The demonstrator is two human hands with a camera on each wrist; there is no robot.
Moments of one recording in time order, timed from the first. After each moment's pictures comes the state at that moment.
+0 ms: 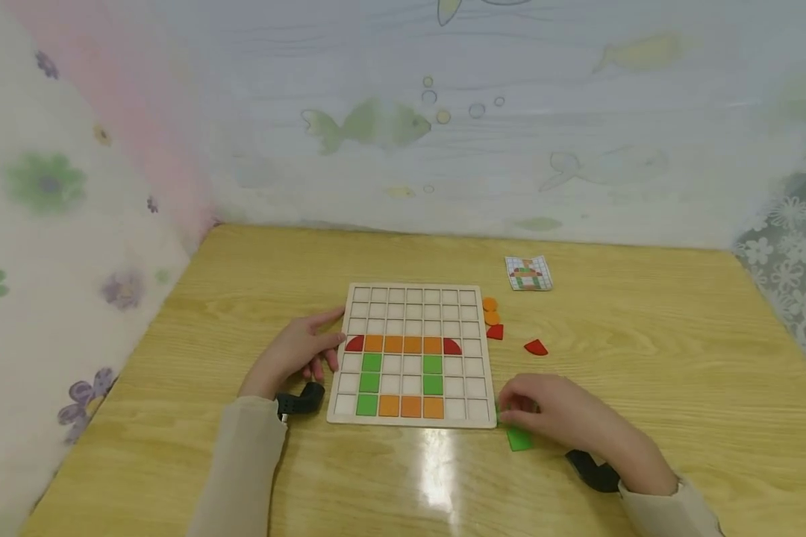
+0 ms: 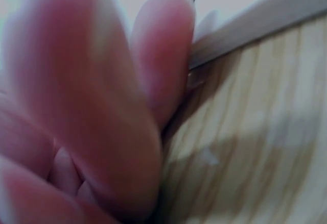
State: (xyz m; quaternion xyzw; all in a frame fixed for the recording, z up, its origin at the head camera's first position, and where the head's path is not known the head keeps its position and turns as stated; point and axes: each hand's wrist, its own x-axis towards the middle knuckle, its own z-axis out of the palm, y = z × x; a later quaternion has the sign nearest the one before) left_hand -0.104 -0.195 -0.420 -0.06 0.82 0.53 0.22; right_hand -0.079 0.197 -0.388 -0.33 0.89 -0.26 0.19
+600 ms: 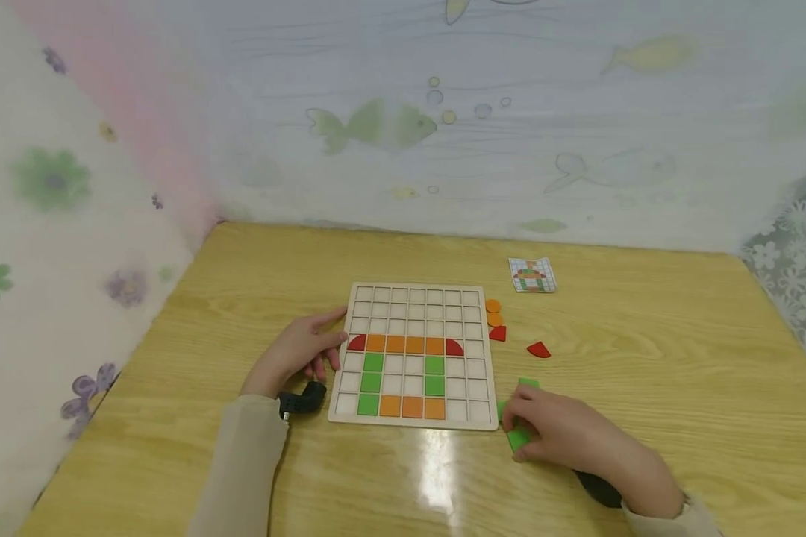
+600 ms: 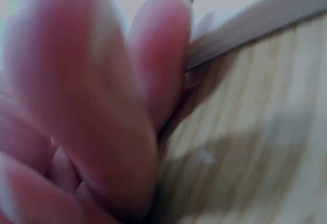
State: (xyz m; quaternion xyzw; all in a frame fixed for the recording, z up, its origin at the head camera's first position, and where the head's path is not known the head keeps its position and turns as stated) left_hand -0.102 -0.195 -0.420 -0.06 0.83 0.52 0.21; right_hand -0.067 0.200 -0.387 -0.38 0.88 -0.19 0.21
